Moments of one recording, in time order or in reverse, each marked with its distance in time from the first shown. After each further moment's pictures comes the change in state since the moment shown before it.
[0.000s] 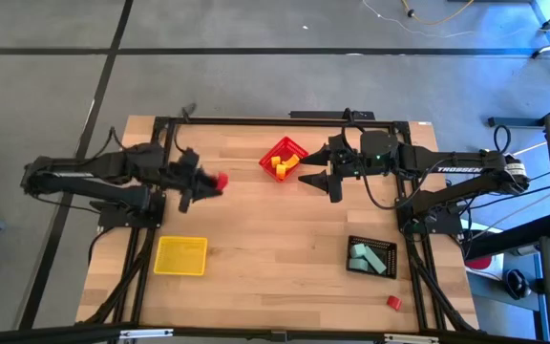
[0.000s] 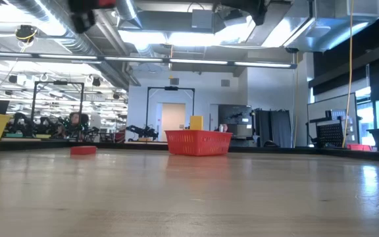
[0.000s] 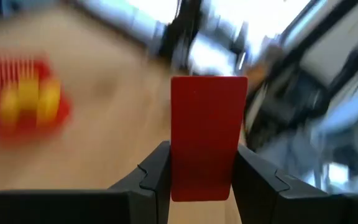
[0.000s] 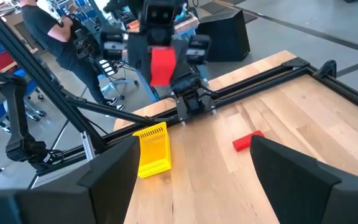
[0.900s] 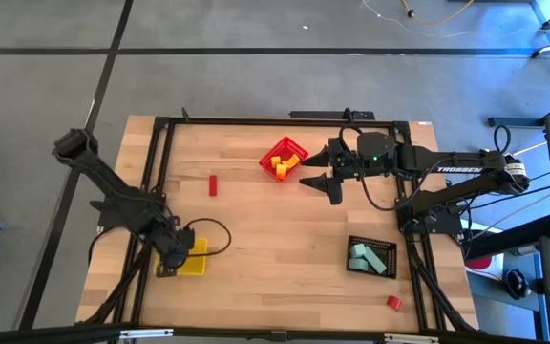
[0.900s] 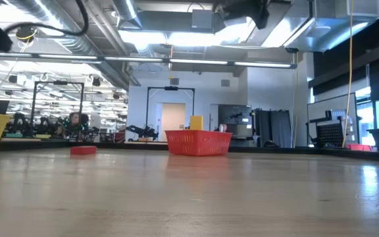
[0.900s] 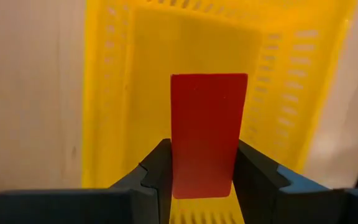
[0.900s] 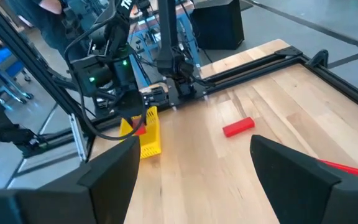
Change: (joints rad) left arm -0.763 0.437 -0.112 -0.477 -0.024 -0.379; right arm 0.000 0.000 0.000 -0.071 0.008 -0.049
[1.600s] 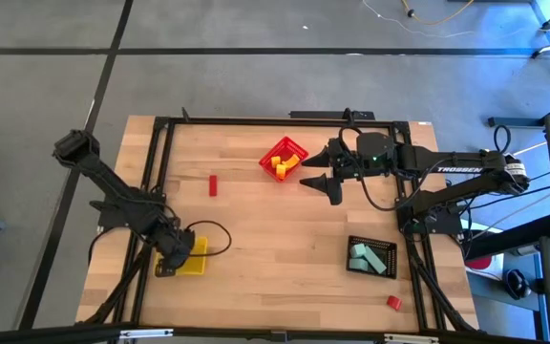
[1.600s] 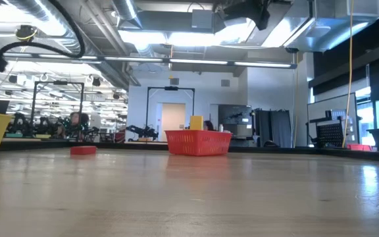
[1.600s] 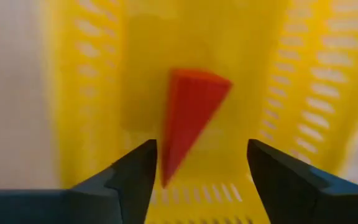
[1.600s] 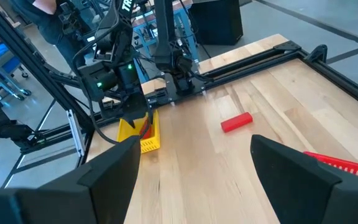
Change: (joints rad) left arm 0.009 0.029 -0.077 0.071 0.047 0.047; right arm 0.000 0.000 0.000 -0.015 0.000 0.001
